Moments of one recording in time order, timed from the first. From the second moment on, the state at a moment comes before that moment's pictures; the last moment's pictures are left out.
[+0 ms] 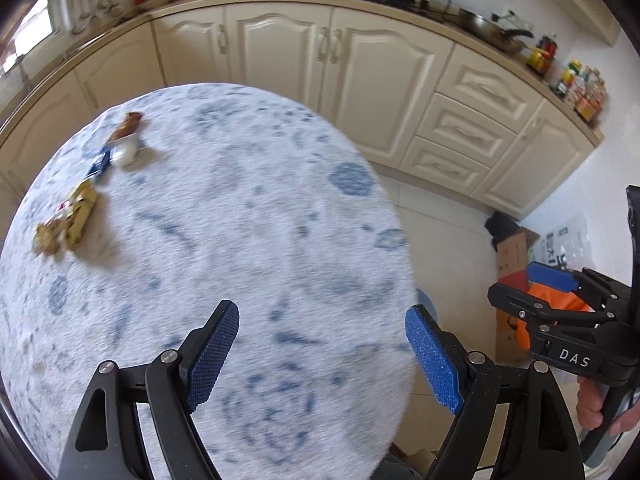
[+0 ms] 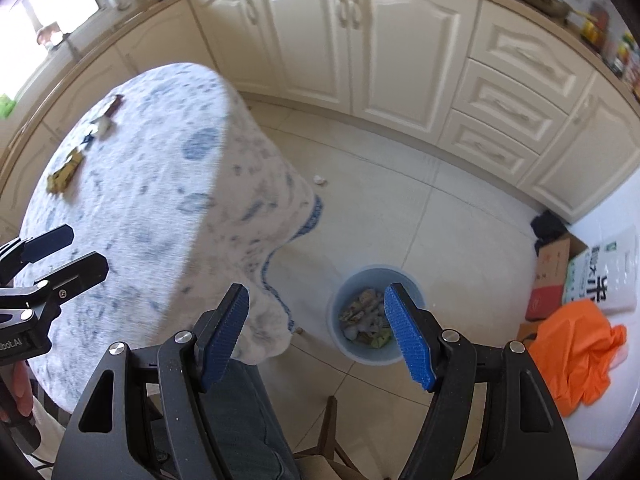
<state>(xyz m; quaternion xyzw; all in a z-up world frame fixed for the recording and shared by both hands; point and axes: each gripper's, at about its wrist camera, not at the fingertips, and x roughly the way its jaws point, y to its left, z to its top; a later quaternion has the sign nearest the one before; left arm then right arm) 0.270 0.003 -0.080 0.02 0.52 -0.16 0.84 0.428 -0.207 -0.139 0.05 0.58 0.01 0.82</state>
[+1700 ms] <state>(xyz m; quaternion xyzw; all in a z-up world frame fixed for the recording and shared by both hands) 0.335 0.288 -0.098 -0.15 0.52 0.05 0.84 0.608 0.140 -0.151 -0.08 0.59 0.23 0.77</state>
